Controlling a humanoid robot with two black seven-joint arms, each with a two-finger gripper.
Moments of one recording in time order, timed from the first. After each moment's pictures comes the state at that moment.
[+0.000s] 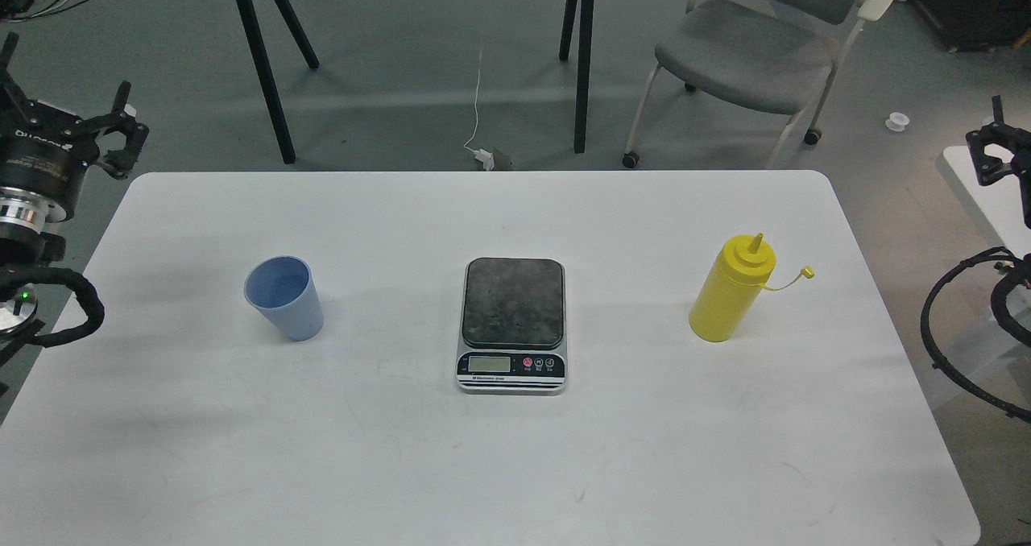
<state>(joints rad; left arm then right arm) -0.58 0.69 -0.76 -0.85 -0.36 -0.48 -0.46 0.63 -0.52 1.07 0.52 0.34 0.49 0.27</state>
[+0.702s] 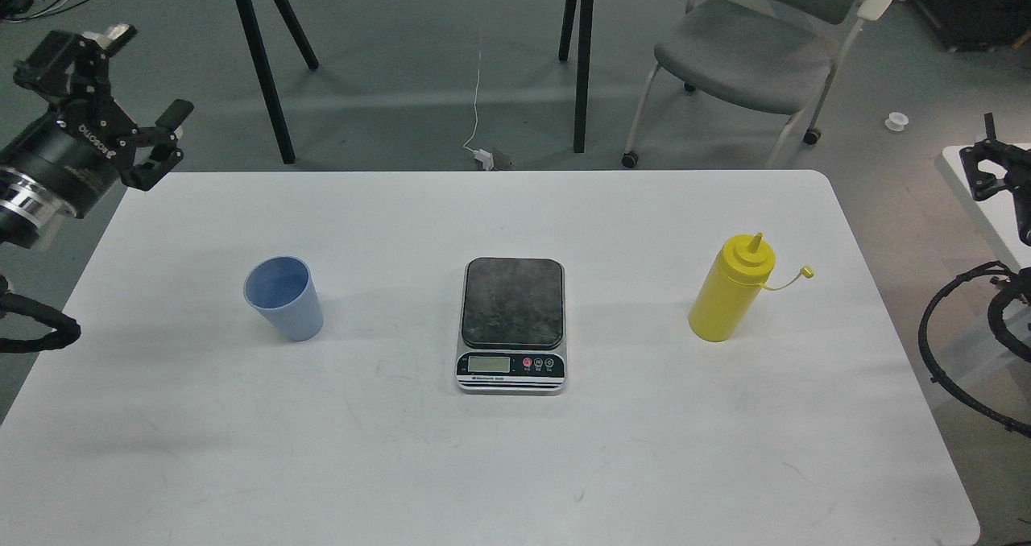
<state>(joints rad) -0.60 0.83 -0.73 -1.03 0.51 -0.38 -0.47 0.59 -0.52 1.07 0.52 0.34 0.49 0.27</state>
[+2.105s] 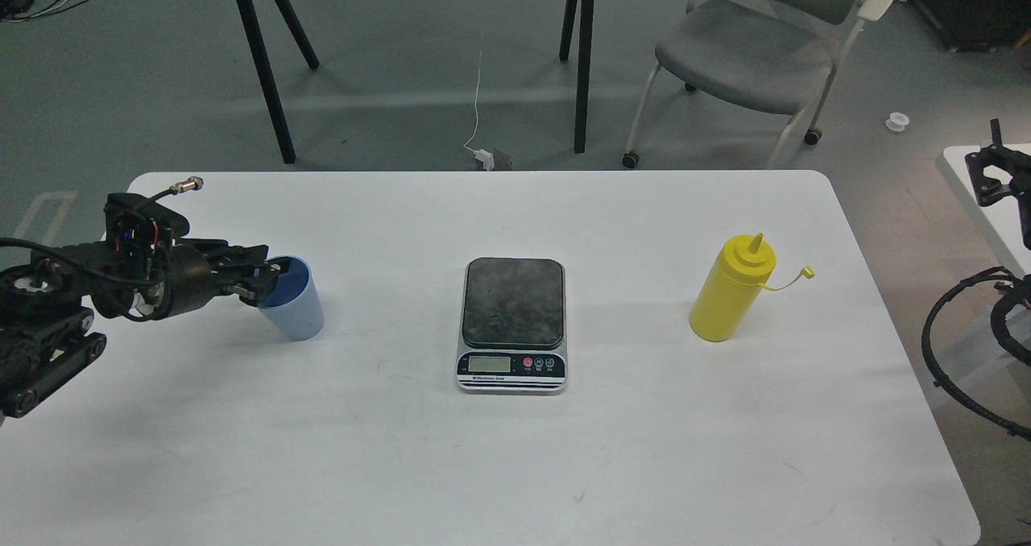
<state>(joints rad) -0.77 0.64 -0.30 -0.73 1.90 -0.02 -0.49 0.58 -0.53 1.08 0.51 0.34 0.49 0.28</state>
